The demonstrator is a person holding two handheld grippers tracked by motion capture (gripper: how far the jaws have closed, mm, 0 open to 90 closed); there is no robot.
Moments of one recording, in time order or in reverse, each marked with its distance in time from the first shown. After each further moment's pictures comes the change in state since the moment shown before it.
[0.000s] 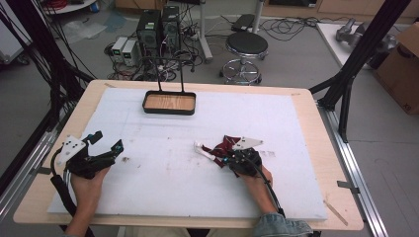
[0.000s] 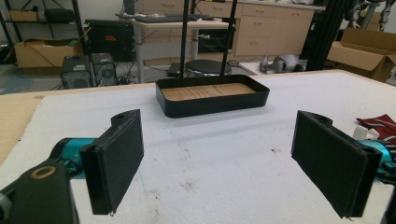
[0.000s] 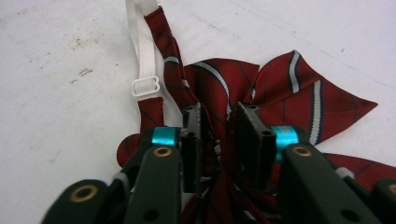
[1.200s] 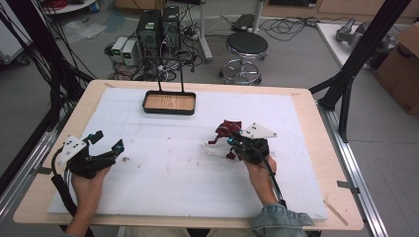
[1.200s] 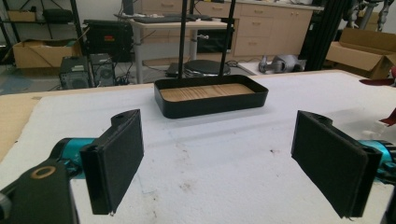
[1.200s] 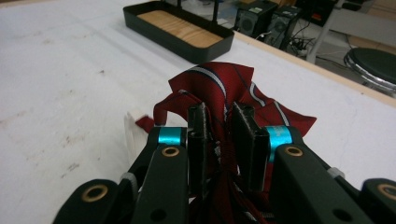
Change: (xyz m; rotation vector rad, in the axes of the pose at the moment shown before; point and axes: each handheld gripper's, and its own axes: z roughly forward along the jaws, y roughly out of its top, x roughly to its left) left arm 0.000 0.000 0.001 -0.003 -0.006 0.002; right arm -0.007 0.040 -0.037 -0.229 -0.123 -0.007
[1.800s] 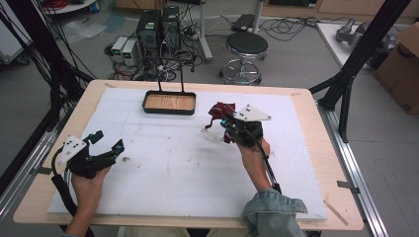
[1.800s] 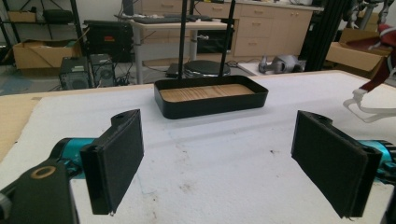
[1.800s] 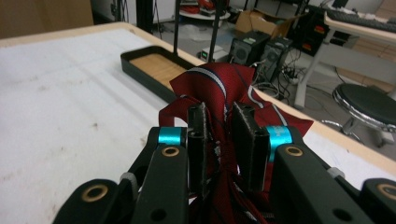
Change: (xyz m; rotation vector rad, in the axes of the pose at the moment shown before) left arm 0.000 0.000 0.000 -0.004 0.003 0.000; right arm -0.002 0.051 0.014 -0.085 -0.019 -0.040
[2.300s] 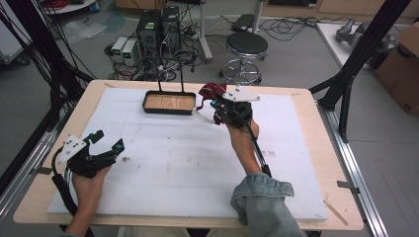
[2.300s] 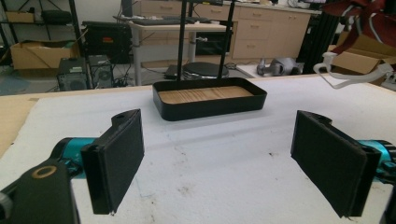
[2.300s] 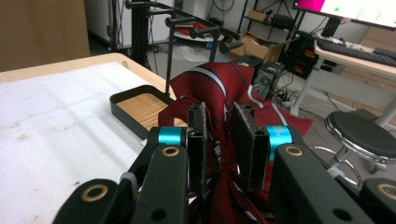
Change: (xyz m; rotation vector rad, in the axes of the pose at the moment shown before) left arm 0.001 0.000 0.002 -0.007 -0.010 -0.008; right arm -0.002 0.046 0.032 -0.072 -0.022 -0.019
